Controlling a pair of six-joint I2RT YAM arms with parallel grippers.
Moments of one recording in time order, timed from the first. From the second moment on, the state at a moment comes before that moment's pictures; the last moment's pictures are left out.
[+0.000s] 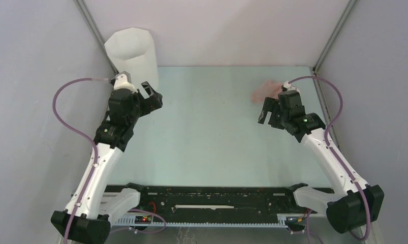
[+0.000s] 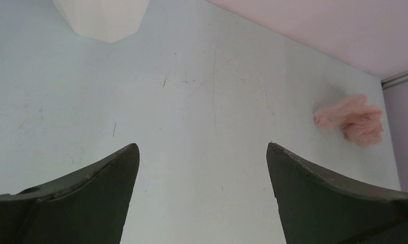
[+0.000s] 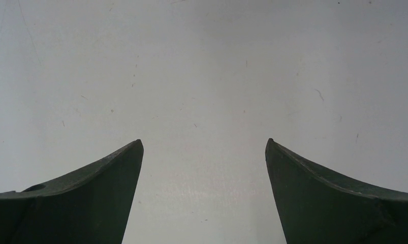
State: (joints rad) left arm -0.21 0.95 1.07 -0.47 -0.15 -0.48; right arm 0.30 1.13 1.05 -0.71 0.15 0.48
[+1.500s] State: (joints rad) left arm -0.19 1.44 1.28 -0.52 0.17 -0.36; right arm -0.06 2.09 1.85 -0.71 0.07 0.46
